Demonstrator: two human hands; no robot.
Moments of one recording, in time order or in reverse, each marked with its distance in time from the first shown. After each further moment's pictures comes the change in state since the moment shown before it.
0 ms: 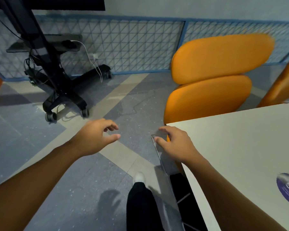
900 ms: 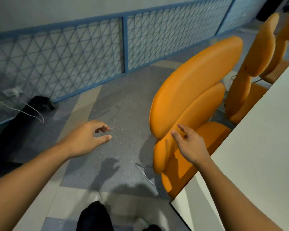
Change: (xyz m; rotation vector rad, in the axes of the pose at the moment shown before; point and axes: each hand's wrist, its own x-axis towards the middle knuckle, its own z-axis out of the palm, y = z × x) left_hand 0.450 -0.004 -0.042 0.077 -0.328 0.322; right_hand 0.284 0.071 -0.093 0.220 0.421 0.555
